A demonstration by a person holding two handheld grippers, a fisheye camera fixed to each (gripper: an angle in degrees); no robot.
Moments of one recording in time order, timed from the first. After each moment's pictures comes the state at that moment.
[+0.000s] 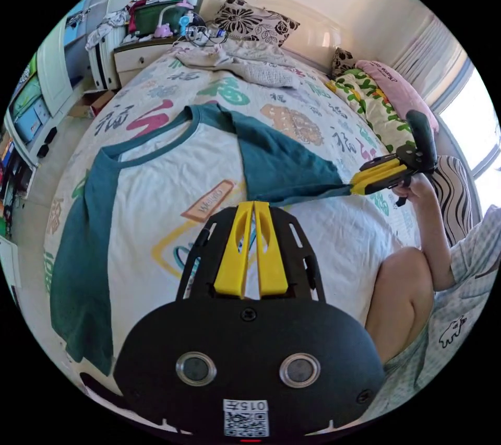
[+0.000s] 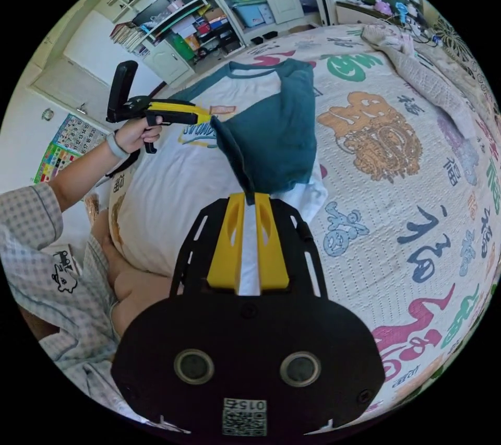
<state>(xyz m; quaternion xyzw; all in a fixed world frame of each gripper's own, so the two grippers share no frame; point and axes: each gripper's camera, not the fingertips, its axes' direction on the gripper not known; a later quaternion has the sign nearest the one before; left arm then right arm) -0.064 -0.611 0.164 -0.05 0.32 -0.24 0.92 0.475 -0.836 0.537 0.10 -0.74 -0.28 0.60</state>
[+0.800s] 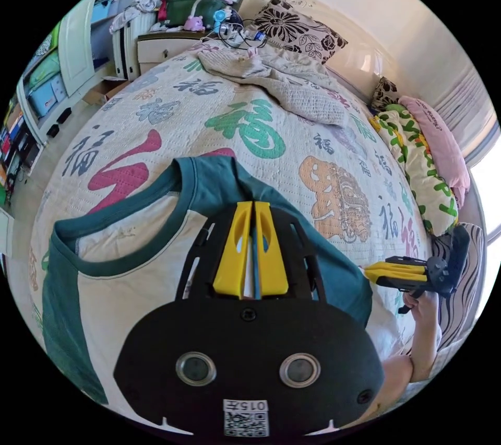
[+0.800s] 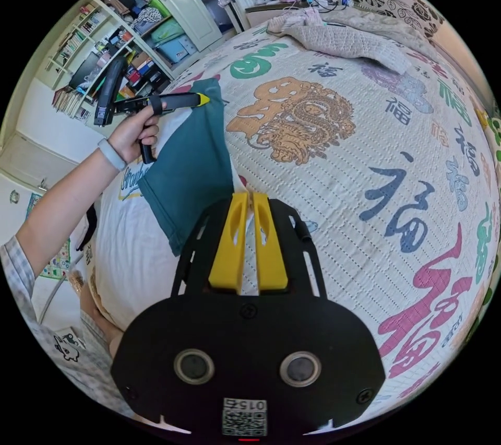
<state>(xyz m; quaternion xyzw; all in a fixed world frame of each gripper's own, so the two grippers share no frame) -0.096 -0.659 0.303 -0.05 0.28 -0.33 0.90 0.344 -0.870 0.551 0.05 -0.72 -0.09 0.69</state>
